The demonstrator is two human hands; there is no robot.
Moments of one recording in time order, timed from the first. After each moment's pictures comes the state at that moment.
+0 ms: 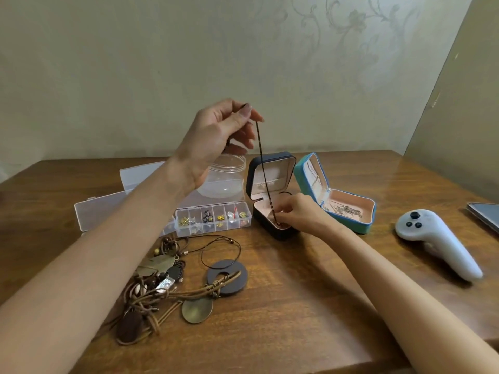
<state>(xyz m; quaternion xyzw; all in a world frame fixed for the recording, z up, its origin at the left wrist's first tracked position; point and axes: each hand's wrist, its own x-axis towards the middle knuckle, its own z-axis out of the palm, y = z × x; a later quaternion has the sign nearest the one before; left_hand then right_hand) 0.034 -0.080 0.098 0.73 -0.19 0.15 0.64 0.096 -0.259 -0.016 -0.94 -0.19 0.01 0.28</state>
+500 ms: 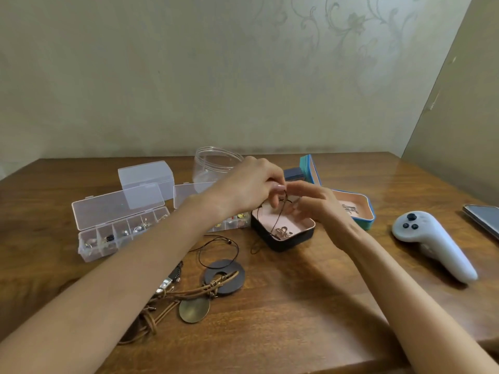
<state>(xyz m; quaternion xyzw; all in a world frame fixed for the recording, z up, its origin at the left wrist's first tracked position) 0.033 -0.118 0.064 0.94 -0.22 0.12 0.23 0.059 -0.285 0.007 -0.78 -0.20 0.04 0.59</state>
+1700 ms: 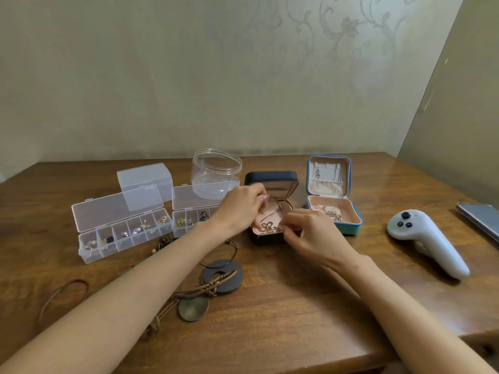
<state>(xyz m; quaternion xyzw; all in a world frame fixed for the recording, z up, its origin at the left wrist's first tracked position) 0.063 -0.111 -0.005 0.93 -0.17 0.13 0.30 0.057 -0.292 -0.037 -0.88 -0.34 -0.21 0.26</state>
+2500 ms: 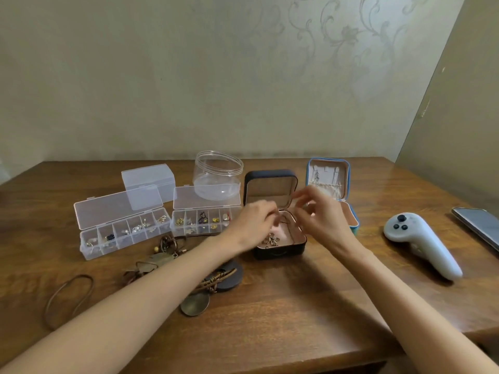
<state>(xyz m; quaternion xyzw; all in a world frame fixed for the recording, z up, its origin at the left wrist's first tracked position) 0.056 -0.128 -0.030 0.92 -0.21 0.13 0.30 0.061 -0.294 -0.018 -0.86 -0.19 -0.21 0.42</state>
